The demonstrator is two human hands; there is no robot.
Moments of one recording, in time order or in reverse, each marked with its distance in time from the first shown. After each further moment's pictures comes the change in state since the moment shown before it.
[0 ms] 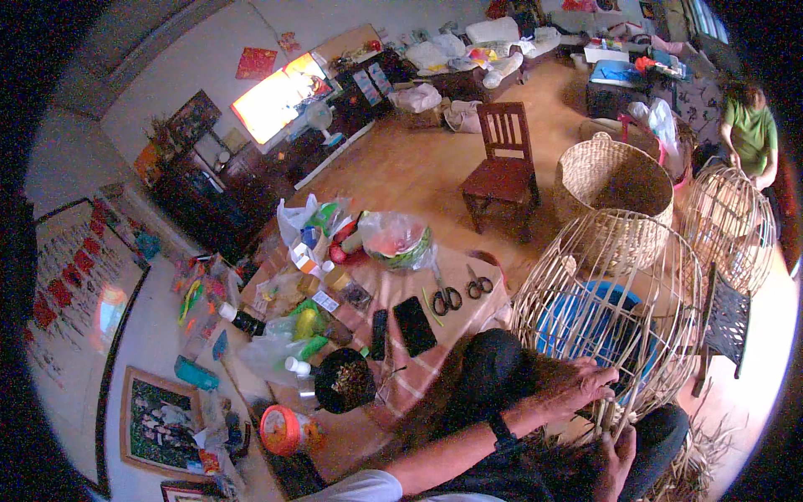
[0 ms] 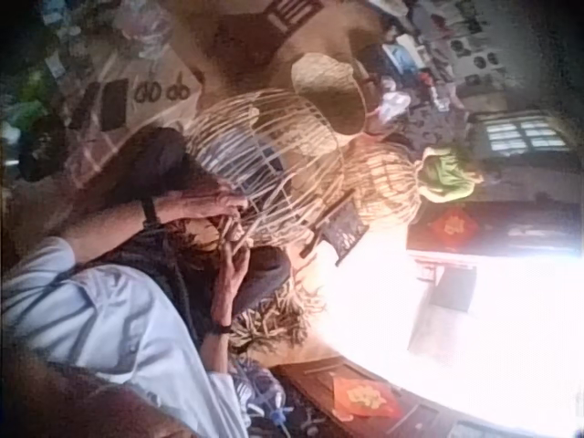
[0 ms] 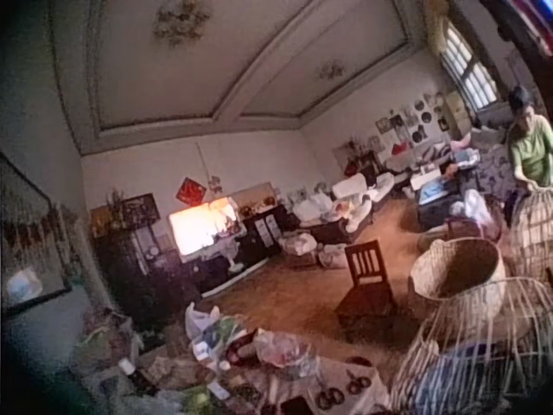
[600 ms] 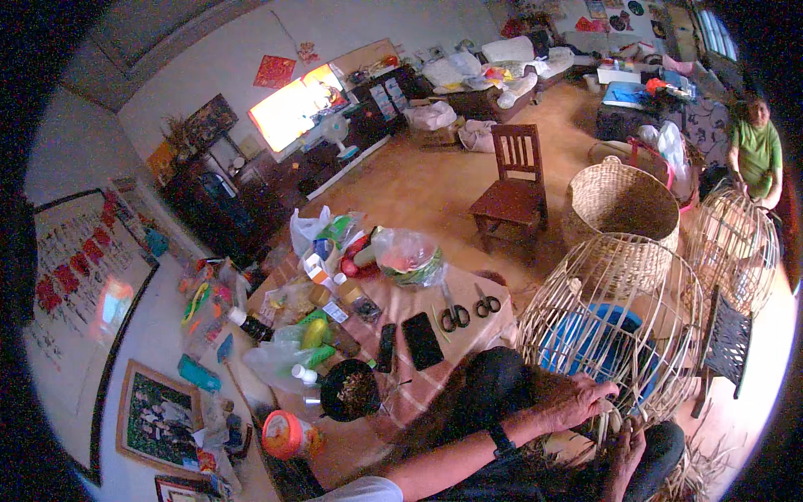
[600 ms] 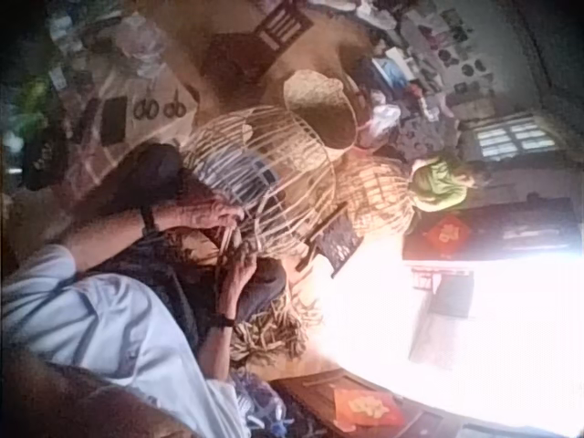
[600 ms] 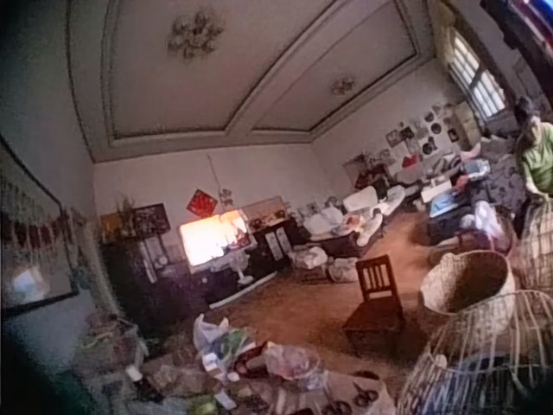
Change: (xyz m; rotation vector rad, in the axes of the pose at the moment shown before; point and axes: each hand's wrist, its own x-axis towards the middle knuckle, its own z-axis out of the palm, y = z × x) left_hand -0.001 -0.001 -0.001 -0.009 0.018 -0.091; right_hand 0.061 0.018 -0.007 -0.062 0.155 -0.172
